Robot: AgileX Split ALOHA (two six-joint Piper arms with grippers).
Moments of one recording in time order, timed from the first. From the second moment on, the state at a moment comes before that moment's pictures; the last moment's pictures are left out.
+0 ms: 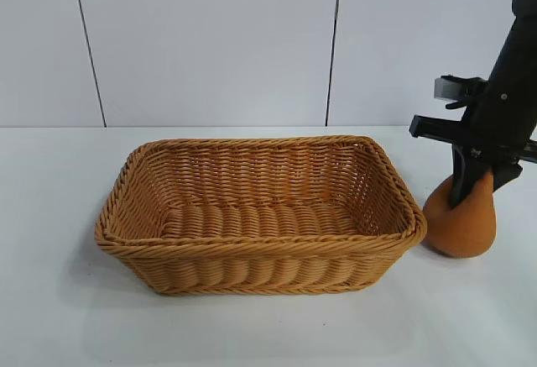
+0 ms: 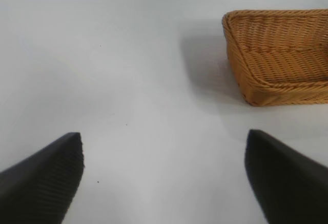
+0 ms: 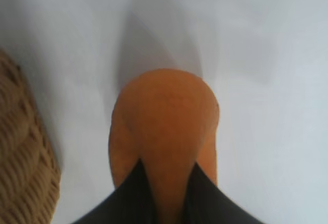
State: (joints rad) left arm -0.07 0.00 -0.50 -0.05 1.06 -0.03; right arm 0.07 2.03 -1.43 0.20 1.01 -0.05
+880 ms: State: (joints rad) left arm -0.07 0.00 -0.50 -0.05 1.06 -0.03; right arm 0.49 1.82 -1.53 0.34 0.90 -0.05
